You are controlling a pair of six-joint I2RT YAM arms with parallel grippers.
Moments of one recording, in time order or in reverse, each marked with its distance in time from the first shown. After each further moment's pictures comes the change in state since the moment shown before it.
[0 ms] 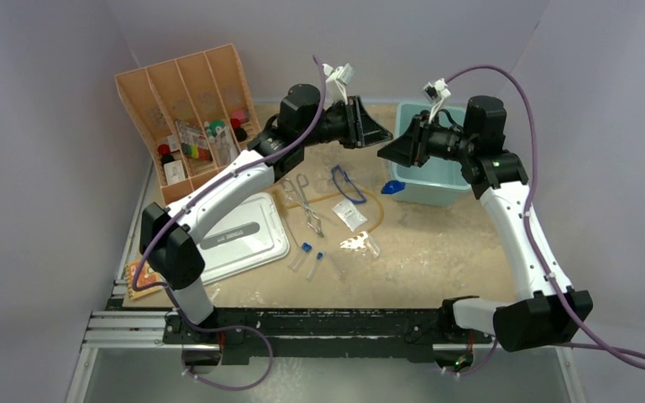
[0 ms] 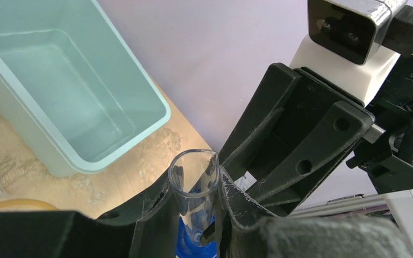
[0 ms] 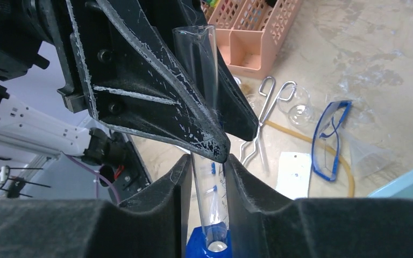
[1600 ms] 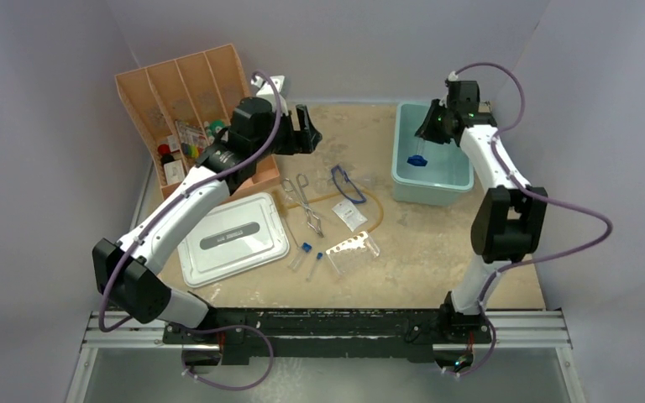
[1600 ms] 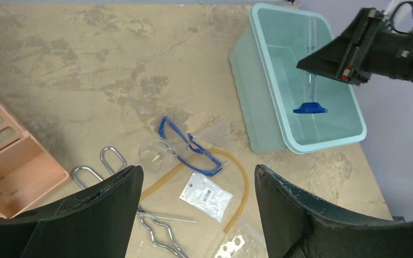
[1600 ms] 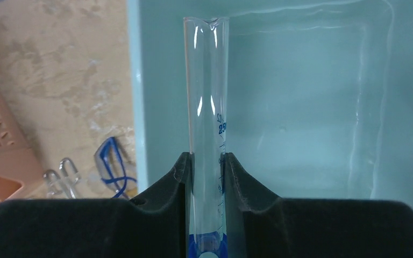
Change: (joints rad) left arm 0.172 -0.284 -0.242 -0.306 -0.464 0.316; right arm -0.128 0.530 0.246 -0.090 0.783 0.130
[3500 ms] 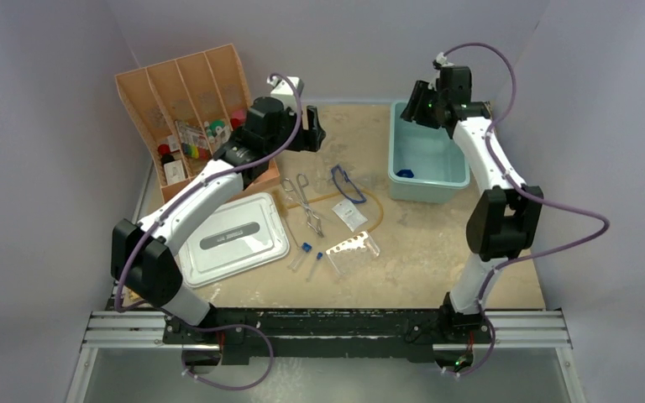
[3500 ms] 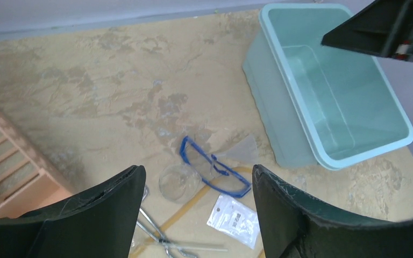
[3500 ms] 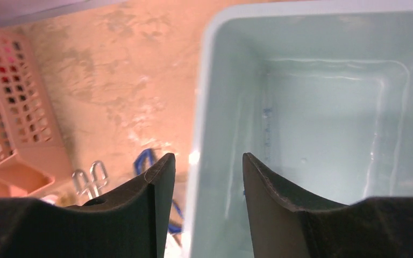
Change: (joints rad) left arm 0.000 0.130 0.001 0.135 -0.023 0.132; right arm 0.051 0.106 0.160 0.021 -0.040 -0.030
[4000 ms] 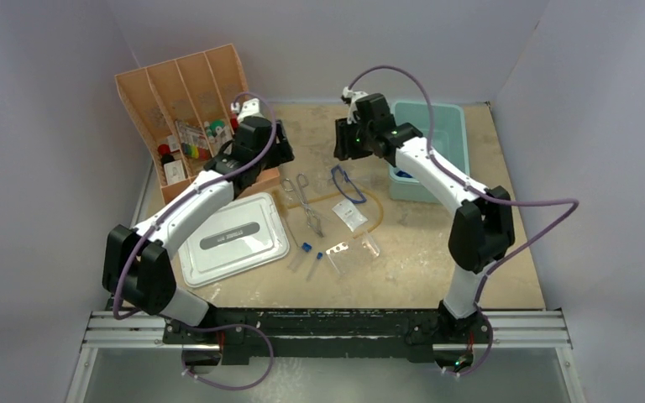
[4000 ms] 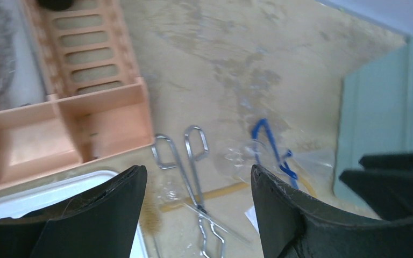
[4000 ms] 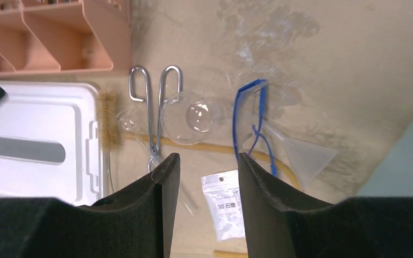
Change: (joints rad) left arm 0.062 -0.075 -0.201 -0.080 -0.246 -0.261; right arm 0.415 -0.077 -0.135 0.023 0.061 -0.094
